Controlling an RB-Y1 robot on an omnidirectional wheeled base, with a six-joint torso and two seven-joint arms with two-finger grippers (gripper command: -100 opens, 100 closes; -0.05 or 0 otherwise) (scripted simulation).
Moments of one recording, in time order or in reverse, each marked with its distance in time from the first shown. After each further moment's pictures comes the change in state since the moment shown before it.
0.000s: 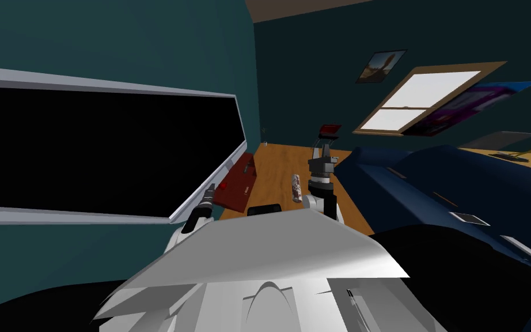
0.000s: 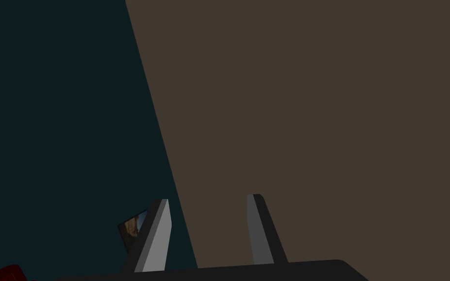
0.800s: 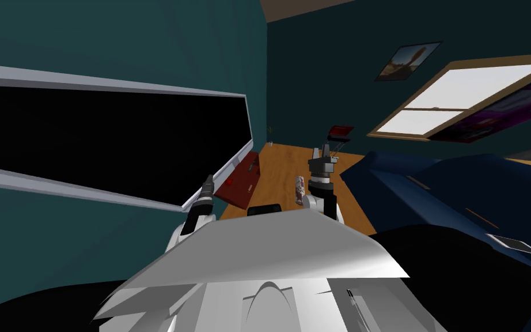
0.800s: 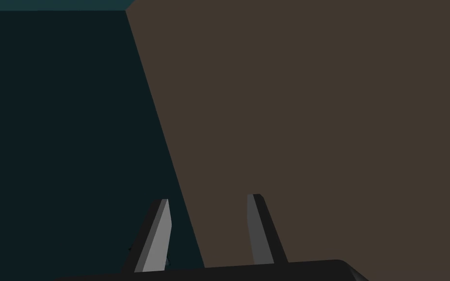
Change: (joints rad) left arm -0.015 -0.025 -0.026 -0.070 -0.006 -0.211 0.053; right arm 0.000 0.000 0.000 0.000 0.000 0.000 0.000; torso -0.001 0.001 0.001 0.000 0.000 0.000
